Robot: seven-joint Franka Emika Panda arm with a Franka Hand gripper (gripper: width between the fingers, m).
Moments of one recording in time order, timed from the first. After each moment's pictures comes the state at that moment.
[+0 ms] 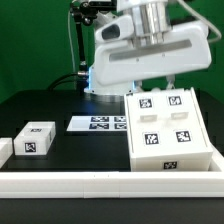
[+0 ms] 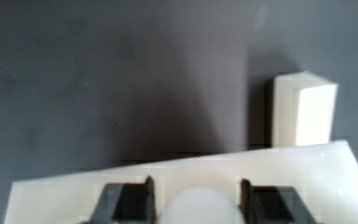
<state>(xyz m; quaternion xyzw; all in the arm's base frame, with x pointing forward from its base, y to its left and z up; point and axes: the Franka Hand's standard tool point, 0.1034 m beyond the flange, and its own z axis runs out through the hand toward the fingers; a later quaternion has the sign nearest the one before) 0.507 0.083 0.115 -1.00 0.04 -0.01 0.09</state>
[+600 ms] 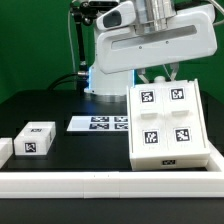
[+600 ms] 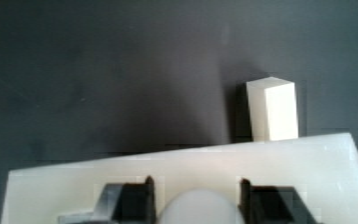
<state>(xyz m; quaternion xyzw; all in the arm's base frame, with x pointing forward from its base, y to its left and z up) 0.506 0.088 0.121 -0.99 0.06 0.03 0.10</state>
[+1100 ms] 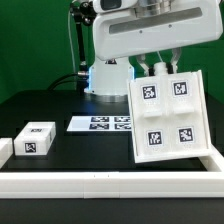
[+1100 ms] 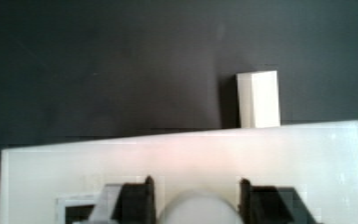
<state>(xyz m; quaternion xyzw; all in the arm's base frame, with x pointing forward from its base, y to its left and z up) 0.534 0.083 0.148 -0.99 0.03 0.08 0.09</state>
